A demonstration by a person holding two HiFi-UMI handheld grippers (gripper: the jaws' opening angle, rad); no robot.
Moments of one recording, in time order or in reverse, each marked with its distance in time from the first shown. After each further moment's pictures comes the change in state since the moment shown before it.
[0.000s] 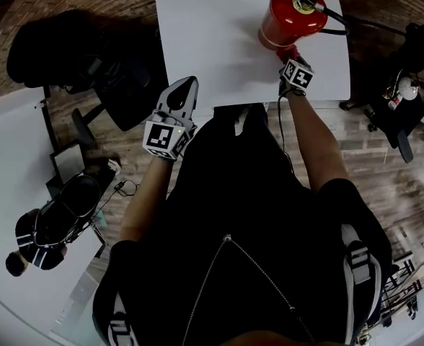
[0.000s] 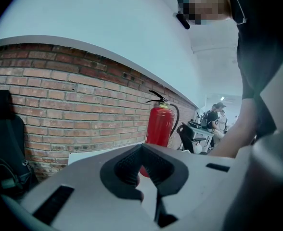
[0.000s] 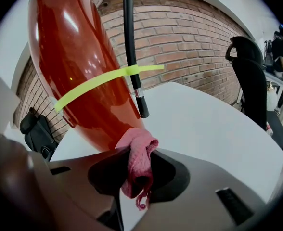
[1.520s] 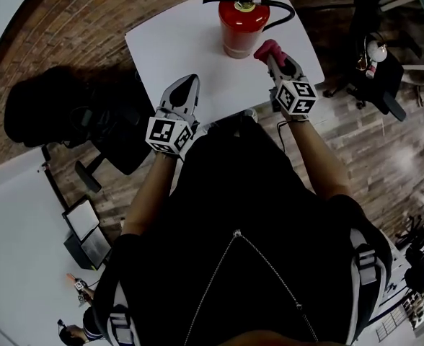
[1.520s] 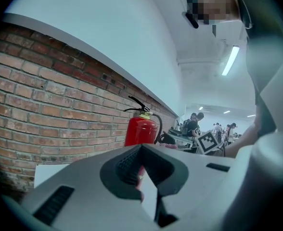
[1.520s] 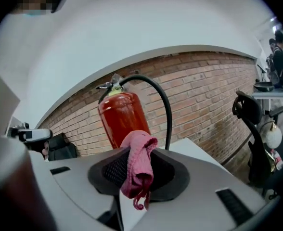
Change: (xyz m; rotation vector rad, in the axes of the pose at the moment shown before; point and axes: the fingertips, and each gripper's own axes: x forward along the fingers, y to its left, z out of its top) left arm 0.049 -0.054 0.040 -0.002 -0.072 -0.258; right arm -0.221 0.071 0.127 -0.107 -0.449 0.192
